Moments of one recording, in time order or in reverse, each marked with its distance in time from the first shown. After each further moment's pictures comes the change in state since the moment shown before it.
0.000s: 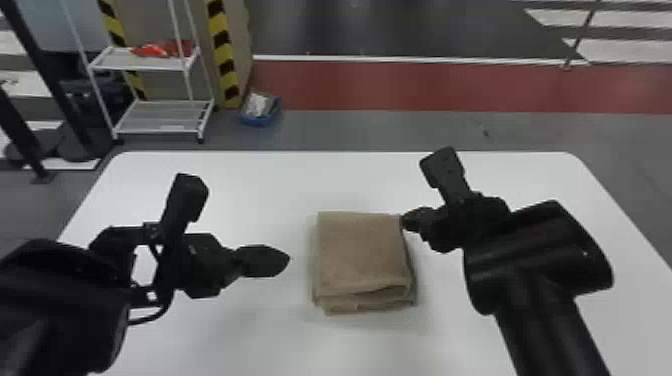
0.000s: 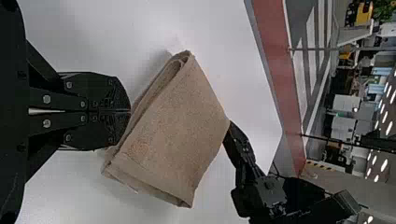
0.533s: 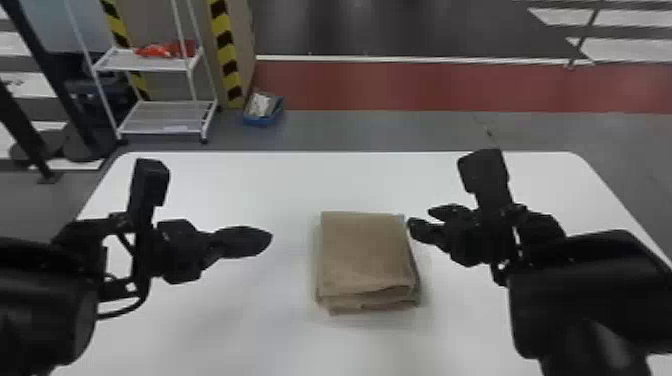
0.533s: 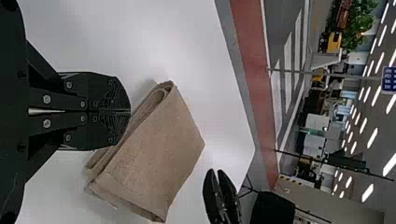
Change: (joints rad) left arm 0.013 0.024 0.103 -0.030 0.132 0.008 0.050; right arm 0.178 0.000 -0.027 -0.354 -0.066 0.112 0.013
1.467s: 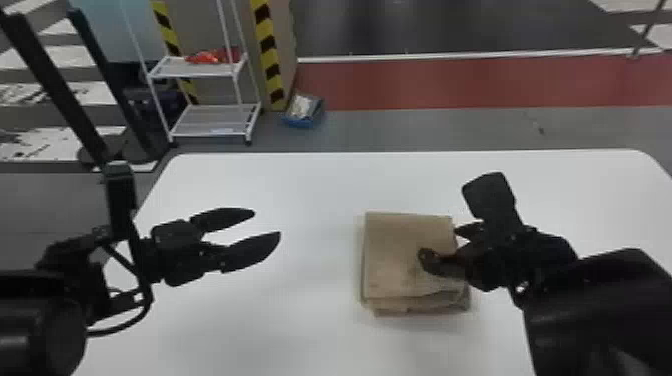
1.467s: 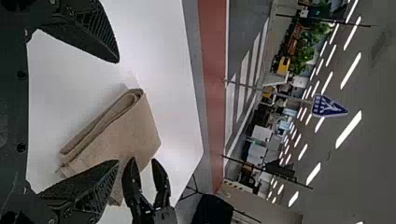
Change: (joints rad) left arm 0.136 -0.024 0.241 -0.130 0.239 0.005 0.012; right arm 0.019 0.000 0.087 0.073 0.011 -0.049 -0.012
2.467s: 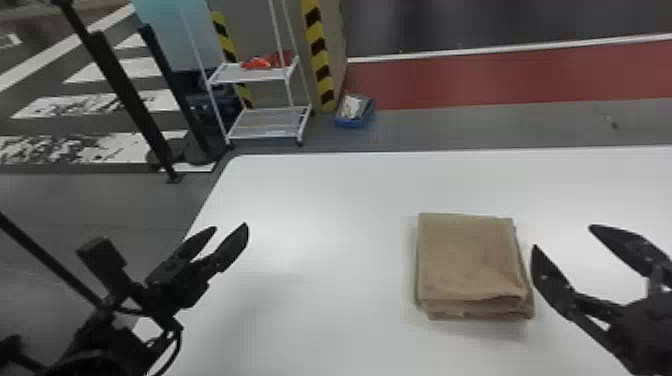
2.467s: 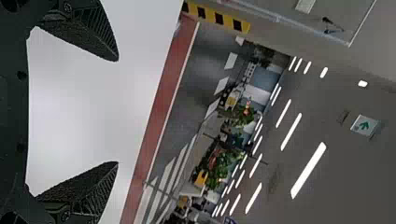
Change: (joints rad) left arm 0.179 -0.144 0.223 0.172 0.261 -0.407 0.407; right arm 0.513 0.000 -0.243 -0.218 -0.382 -0.831 -0.192
